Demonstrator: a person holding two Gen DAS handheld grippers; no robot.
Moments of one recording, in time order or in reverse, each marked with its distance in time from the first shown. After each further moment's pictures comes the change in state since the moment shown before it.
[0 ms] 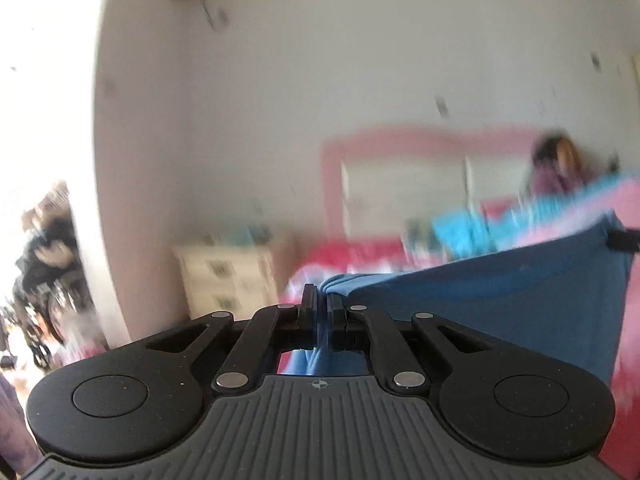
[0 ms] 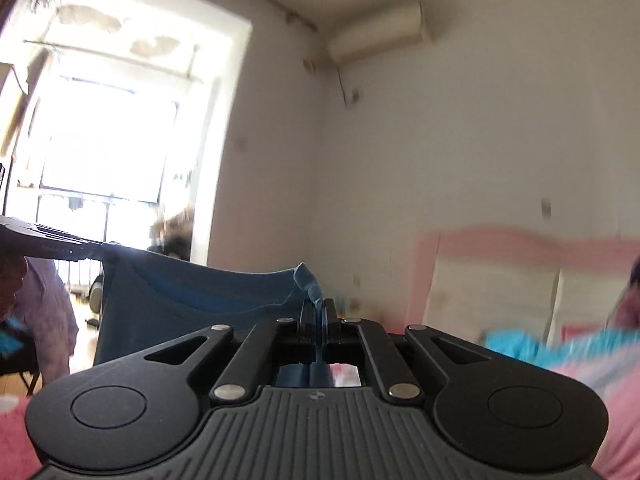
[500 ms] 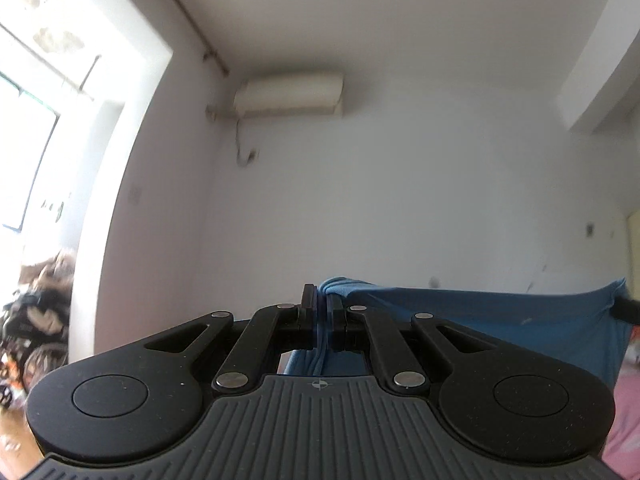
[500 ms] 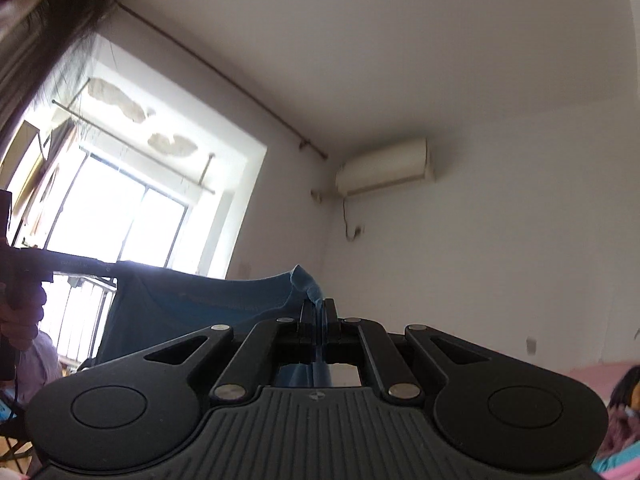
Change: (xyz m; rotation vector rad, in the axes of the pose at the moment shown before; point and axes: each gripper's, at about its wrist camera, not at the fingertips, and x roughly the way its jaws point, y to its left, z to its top) left arm -0.099 0.011 0.113 -0.176 -0.433 -0.036; right arm -0.093 0.021 0.126 -0.087 -0.351 -0.020
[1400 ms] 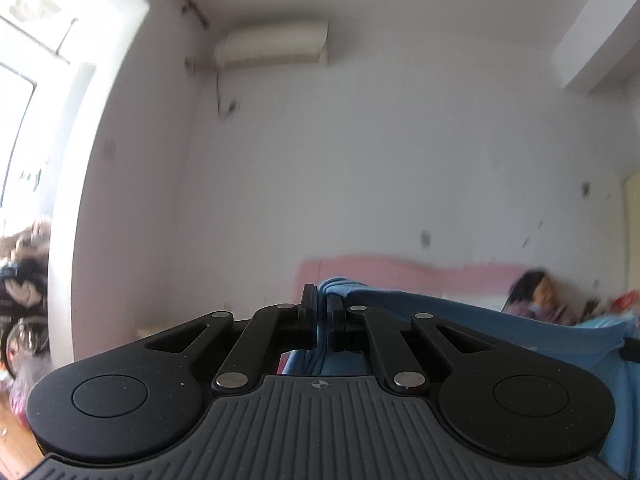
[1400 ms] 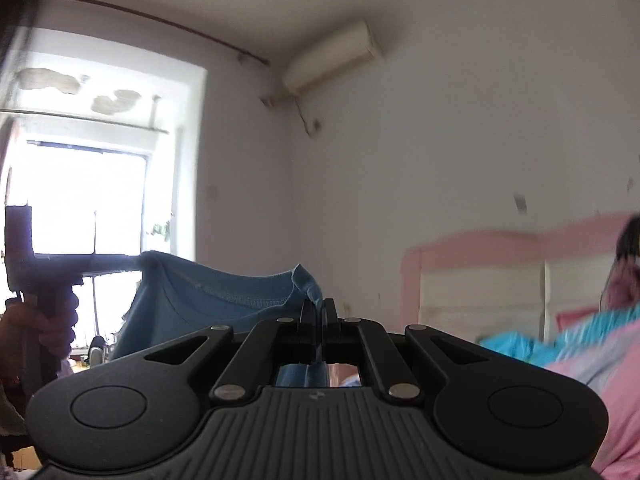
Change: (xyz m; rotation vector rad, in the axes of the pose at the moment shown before) left arm 0.143 -0.002 -0.095 0.017 0.195 -0.025; right arm 0.062 -0.047 -0.149 0.244 0.322 -0.081
